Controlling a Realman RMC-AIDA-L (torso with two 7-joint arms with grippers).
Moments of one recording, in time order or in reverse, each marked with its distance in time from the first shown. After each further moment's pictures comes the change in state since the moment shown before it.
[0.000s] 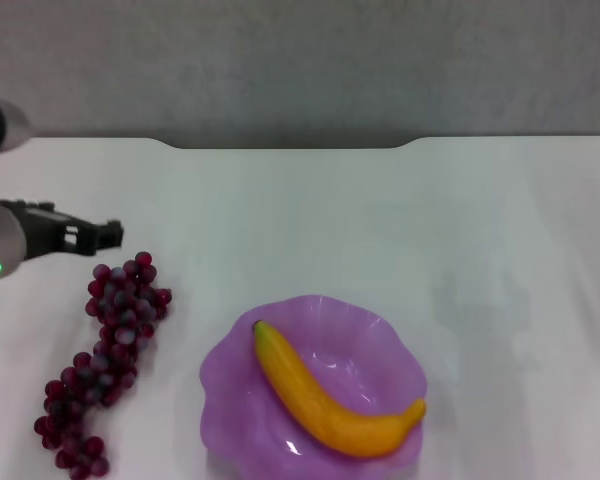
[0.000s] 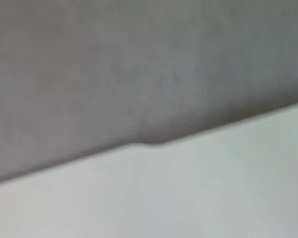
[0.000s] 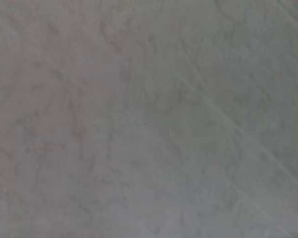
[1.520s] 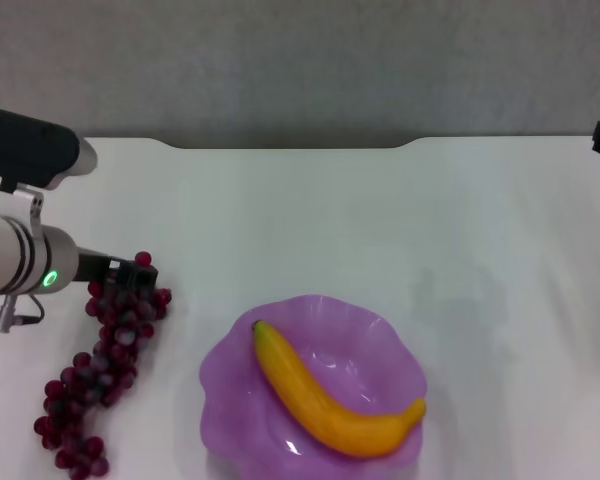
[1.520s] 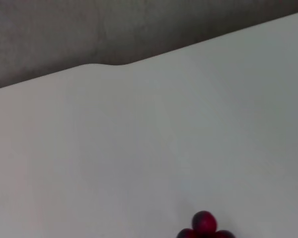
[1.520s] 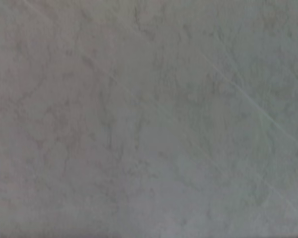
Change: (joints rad) left arm -0.281 0.001 -0.078 0.486 -0.112 0.030 0.086; right arm 0.041 -0.003 -0.023 0.010 0.000 0.043 0.000
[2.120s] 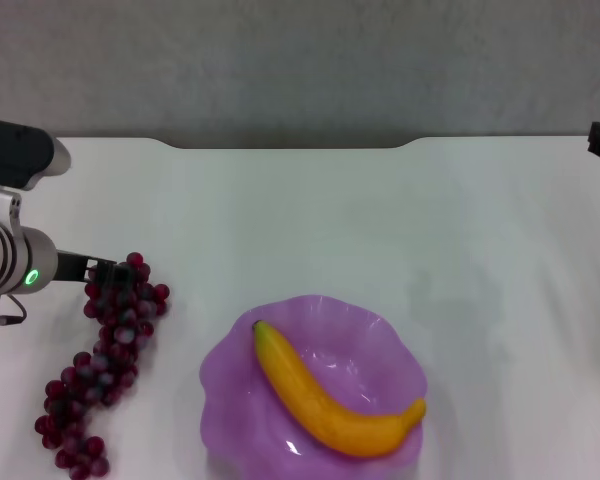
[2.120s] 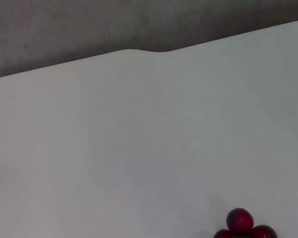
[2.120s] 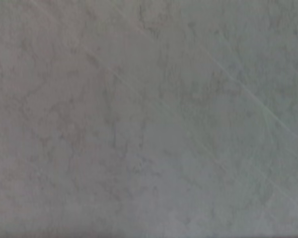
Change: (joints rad) left arm -0.043 0.003 -0.086 0.132 0.011 0.064 0.018; right arm 0.003 0.000 -0.004 -0.002 0.000 0.008 0.000
